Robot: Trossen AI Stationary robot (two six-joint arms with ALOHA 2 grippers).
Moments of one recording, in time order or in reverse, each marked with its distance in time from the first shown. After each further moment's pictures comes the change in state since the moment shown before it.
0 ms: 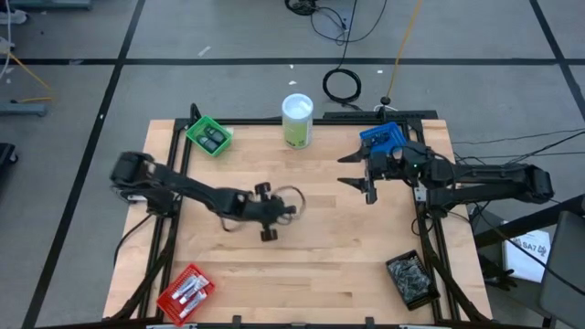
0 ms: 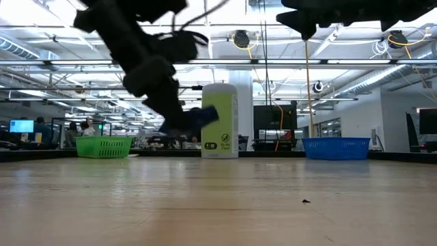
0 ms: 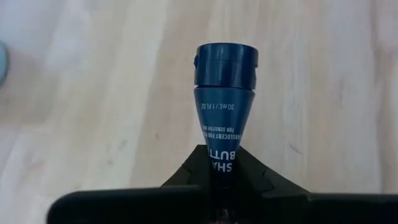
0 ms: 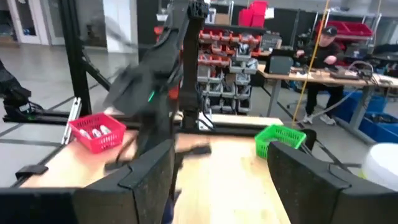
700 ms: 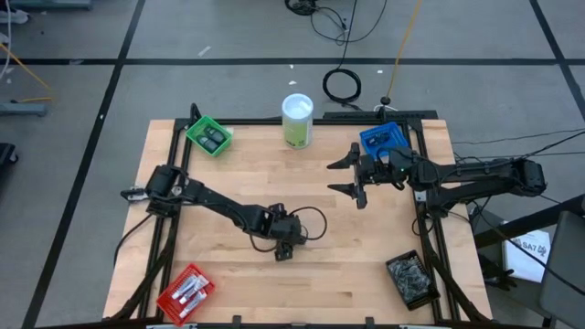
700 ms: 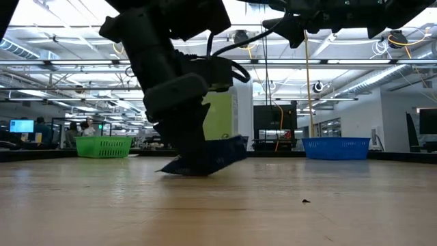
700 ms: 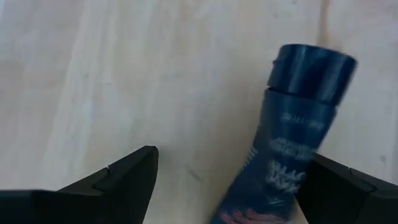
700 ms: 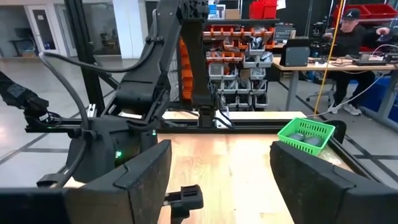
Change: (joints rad) left arm -0.054 0.297 0.250 -0.132 0.162 -0.208; right arm 0.039 0.151 -0.001 0.144 -0.007 0.094
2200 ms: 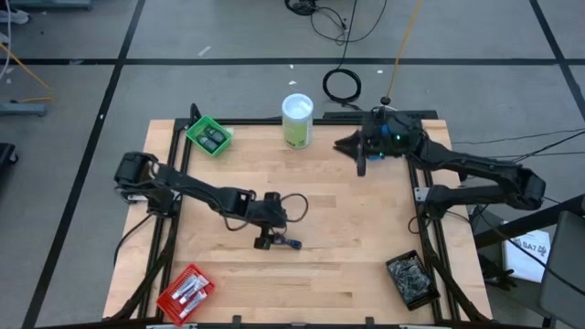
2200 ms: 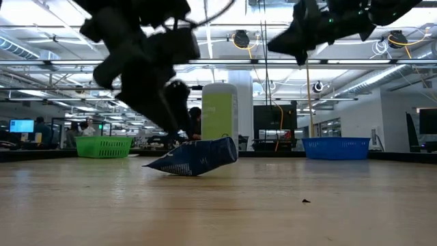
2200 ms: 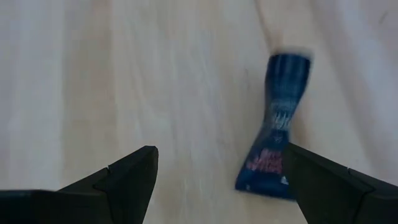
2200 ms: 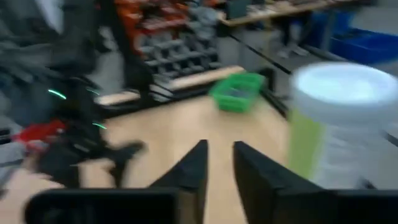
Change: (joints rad) left arm 0.087 -0.306 -0.283 0.210 0.149 0.430; right arm -0.374 0.000 0.135 -0.333 -0.138 0.066
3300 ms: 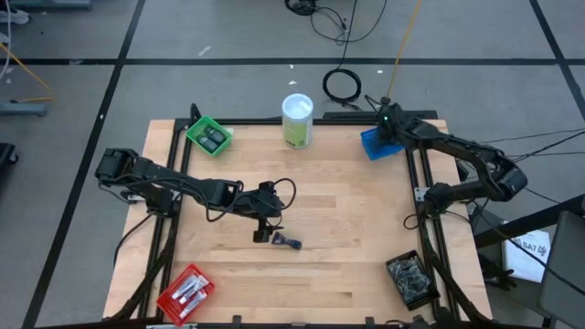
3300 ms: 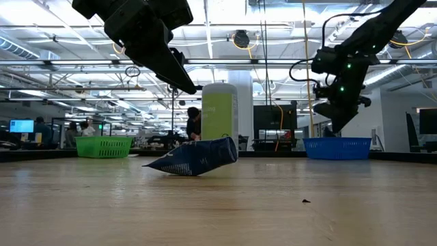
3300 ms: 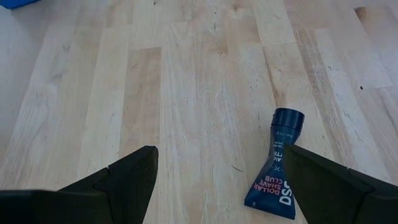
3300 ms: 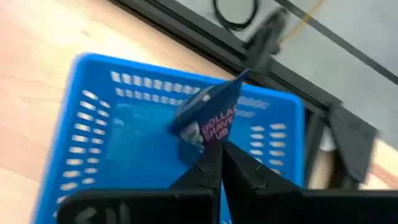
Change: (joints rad) left arm 0.008 -0.162 0.000 -0.014 -0.071 -0.056; right arm -0.418 0.237 -0.001 -0.577 0.653 -0.067
